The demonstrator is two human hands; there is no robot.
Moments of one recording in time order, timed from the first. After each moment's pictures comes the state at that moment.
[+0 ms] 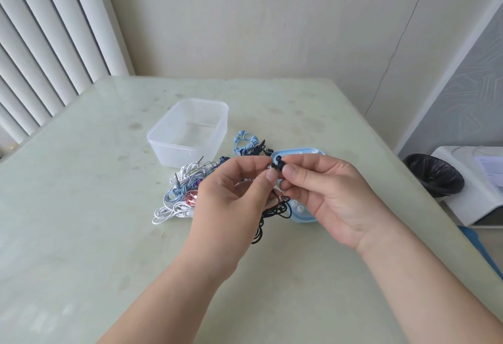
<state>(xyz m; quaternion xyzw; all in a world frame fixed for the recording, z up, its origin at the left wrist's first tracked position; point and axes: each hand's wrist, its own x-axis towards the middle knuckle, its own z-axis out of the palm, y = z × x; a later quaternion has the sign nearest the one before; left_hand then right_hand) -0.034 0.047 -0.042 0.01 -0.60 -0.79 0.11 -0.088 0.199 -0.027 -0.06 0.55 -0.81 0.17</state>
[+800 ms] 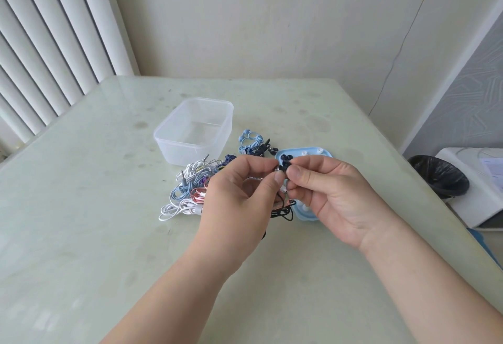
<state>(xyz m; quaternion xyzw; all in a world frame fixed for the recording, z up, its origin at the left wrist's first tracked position) -0.034 0.045 -0.043 0.02 -0.65 -0.75 0.11 -0.087 0.194 -0.032 -0.05 0.55 -0.82 0.17</state>
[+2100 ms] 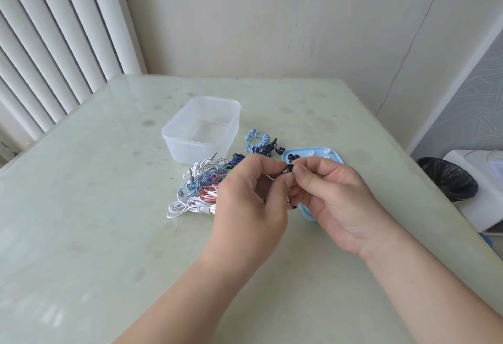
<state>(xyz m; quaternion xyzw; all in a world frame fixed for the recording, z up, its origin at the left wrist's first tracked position) -0.031 0.050 -0.050 -0.02 -0.72 -0.66 0.21 -0.082 0.184 -0.043 -0.10 0.58 -0.80 0.15</state>
